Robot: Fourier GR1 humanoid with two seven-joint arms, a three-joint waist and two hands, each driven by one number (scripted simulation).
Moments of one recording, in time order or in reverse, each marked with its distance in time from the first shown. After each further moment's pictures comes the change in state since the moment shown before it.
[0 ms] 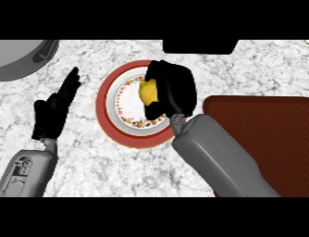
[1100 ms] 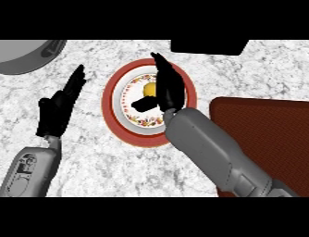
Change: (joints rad) left arm -0.022 -0.018 -0.008 -0.005 -0.010 -0.020 0.008; right arm -0.155 0.002 0.146 0.469 -0.591 -0.500 -0.215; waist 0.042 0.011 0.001
